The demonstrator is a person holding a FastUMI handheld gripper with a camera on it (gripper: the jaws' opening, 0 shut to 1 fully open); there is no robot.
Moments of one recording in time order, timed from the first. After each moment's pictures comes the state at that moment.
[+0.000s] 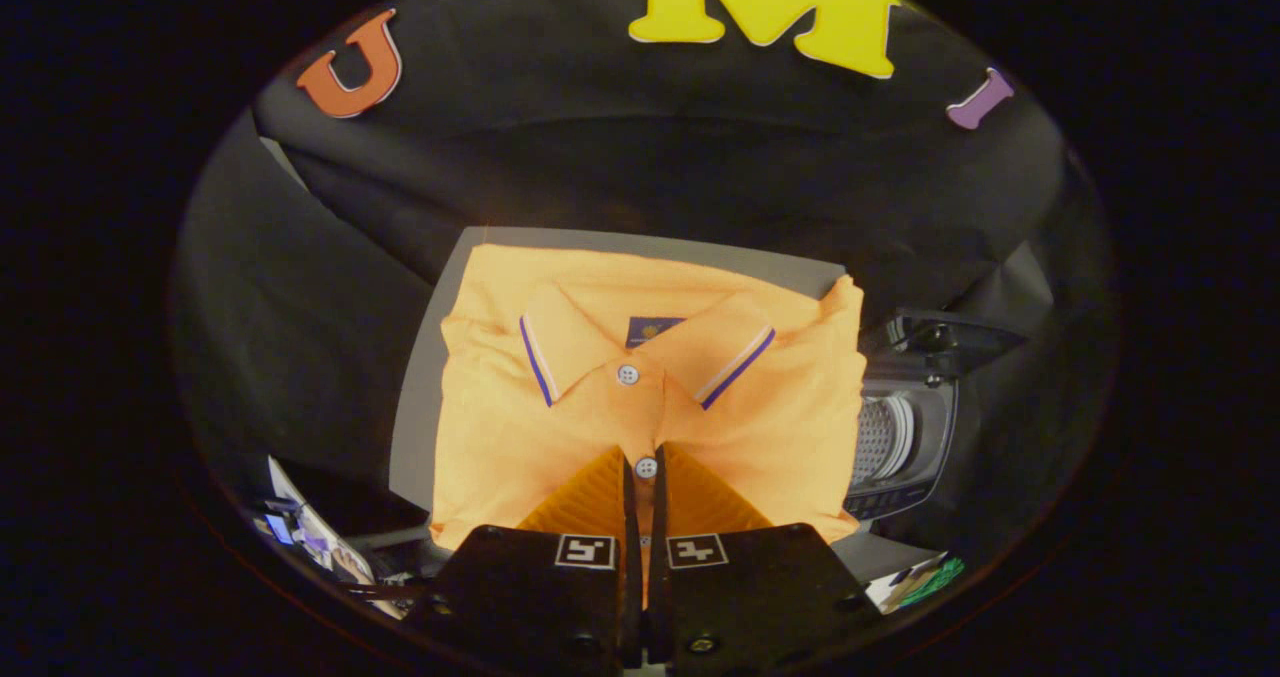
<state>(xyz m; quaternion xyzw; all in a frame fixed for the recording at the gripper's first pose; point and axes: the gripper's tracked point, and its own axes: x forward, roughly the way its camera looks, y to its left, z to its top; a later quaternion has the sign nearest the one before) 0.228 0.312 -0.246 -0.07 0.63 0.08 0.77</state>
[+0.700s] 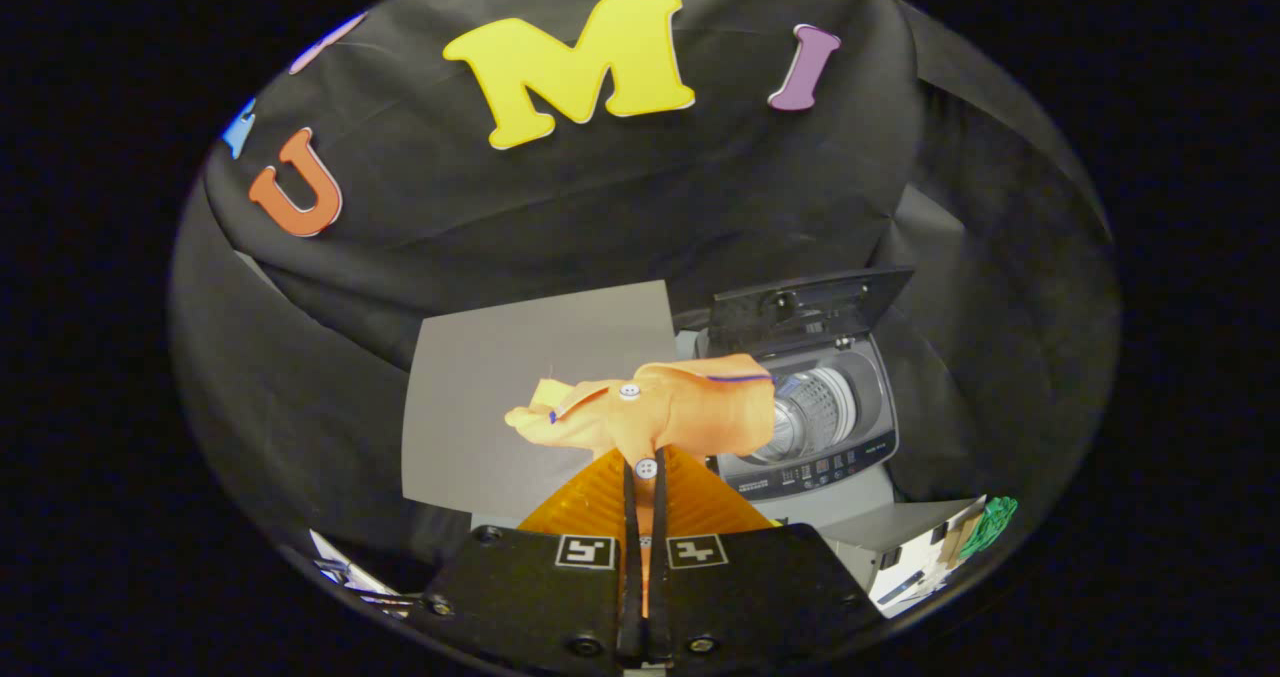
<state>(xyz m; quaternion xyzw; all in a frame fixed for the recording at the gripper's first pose) 0.205 0.215 -0.151 0.03 0.56 -0.02 0.83</state>
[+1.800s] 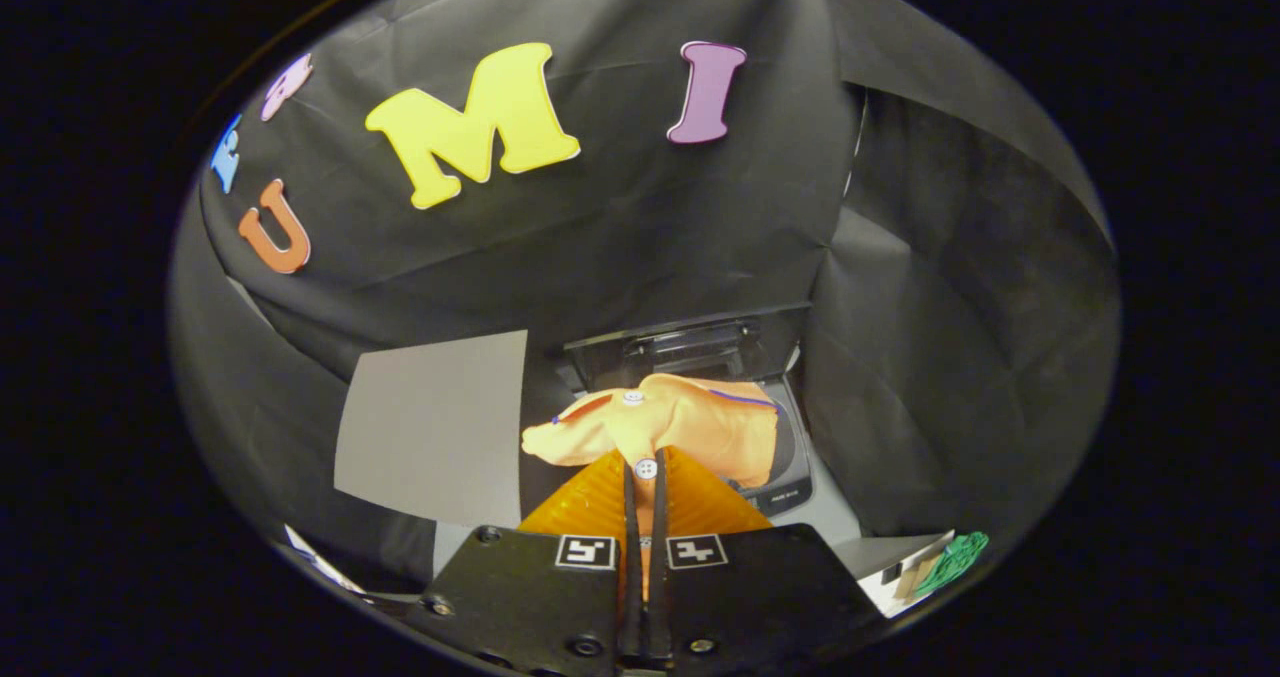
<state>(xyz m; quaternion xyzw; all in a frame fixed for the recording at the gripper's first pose) 0.235 0.029 -0.126 0.01 0.50 -0.01 0.86</state>
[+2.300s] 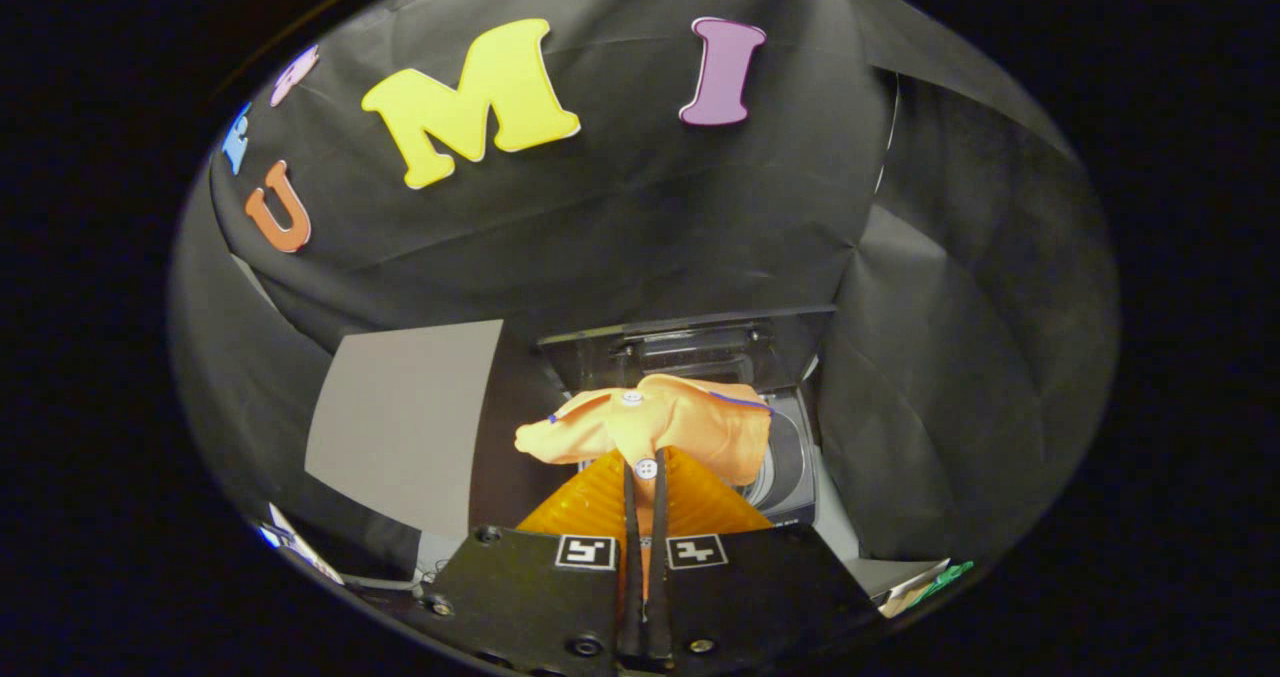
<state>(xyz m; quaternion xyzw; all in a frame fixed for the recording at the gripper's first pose) 0.267 -0.012 -0.191 0.01 0.51 0.02 0.86</state>
